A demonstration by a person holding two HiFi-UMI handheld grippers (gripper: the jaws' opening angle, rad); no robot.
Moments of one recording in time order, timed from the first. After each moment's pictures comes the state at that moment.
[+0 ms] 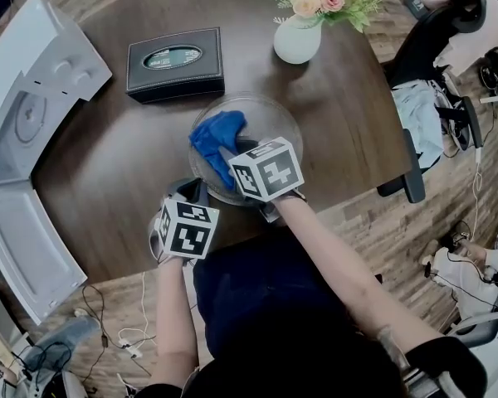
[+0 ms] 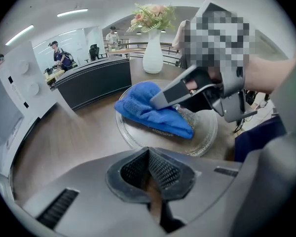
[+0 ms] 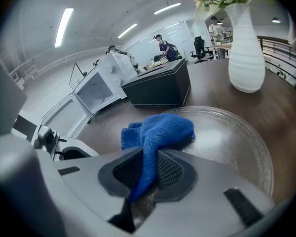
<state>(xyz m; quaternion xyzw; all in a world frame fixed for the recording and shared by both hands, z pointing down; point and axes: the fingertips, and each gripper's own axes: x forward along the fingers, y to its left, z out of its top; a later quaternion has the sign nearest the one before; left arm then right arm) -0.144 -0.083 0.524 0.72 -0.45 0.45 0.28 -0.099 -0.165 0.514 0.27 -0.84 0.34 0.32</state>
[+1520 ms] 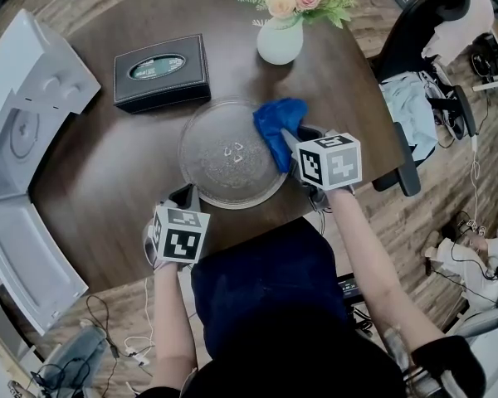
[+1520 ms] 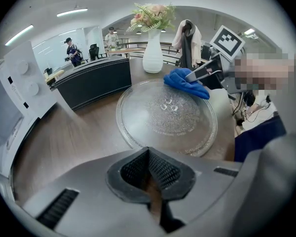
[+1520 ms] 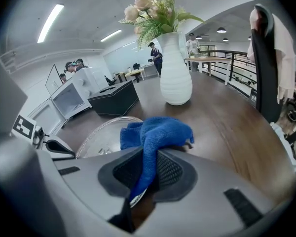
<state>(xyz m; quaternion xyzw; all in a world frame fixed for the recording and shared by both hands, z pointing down) -0.144 -0.081 0.523 0.71 -0.45 0.46 0.29 0.060 -0.214 0.501 0.41 -0.79 0.32 0.32</state>
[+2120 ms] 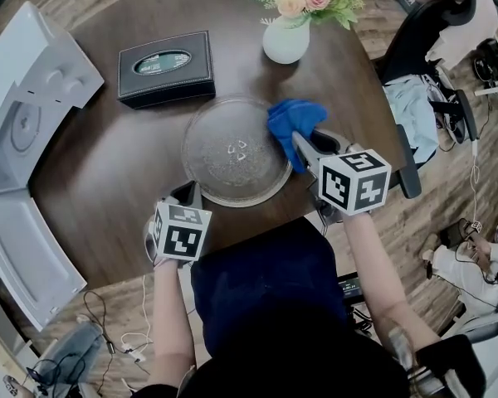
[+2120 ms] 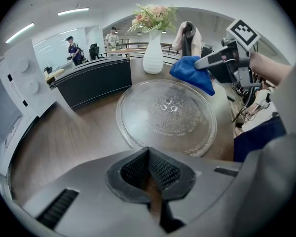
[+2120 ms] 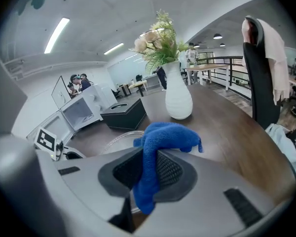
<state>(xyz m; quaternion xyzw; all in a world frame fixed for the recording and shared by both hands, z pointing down) -0.144 -0.083 0.522 0.72 -0.45 0.45 0.29 0.059 -0.197 0.448 0.40 -0.82 0.32 0.26</state>
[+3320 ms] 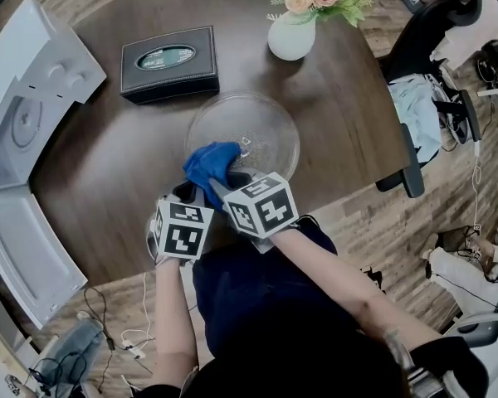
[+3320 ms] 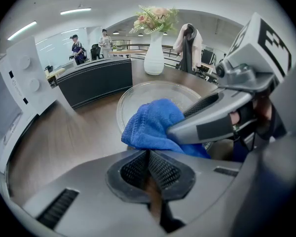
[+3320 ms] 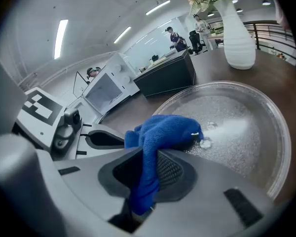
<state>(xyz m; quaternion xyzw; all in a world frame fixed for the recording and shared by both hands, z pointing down) -0.143 -0.086 0.522 0.73 -0.45 0.43 0.29 -0.111 -0.094 0.514 0.24 -0.83 0.40 0.29</state>
